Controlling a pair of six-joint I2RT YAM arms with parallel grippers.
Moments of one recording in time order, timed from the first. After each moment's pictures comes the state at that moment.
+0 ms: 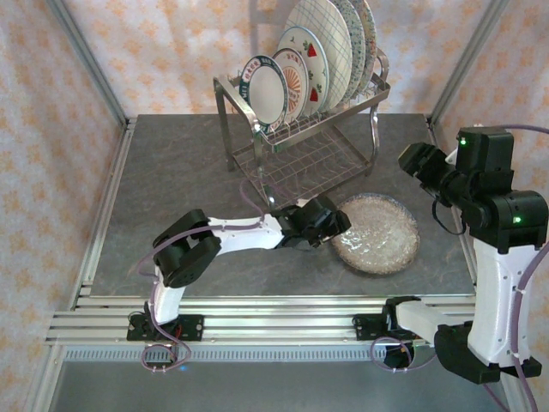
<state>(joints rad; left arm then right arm) -0.97 1.95 1.34 -0.12 0.02 -1.34 0.10 1.10 1.87 -1.39 0.00 0.67</state>
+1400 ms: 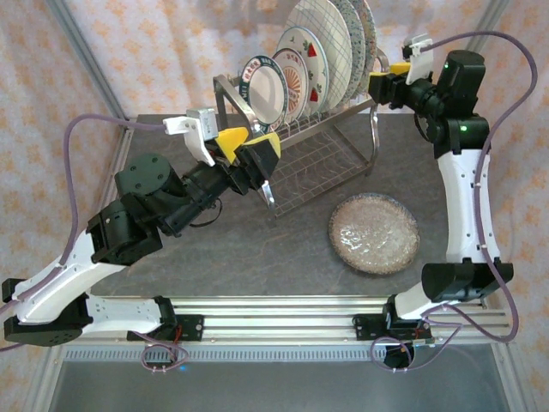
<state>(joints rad) -1.07 1.13 1.65 -0.41 -0.42 -0.49 0.00 1.53 1.93 -0.60 -0.52 -0.09</state>
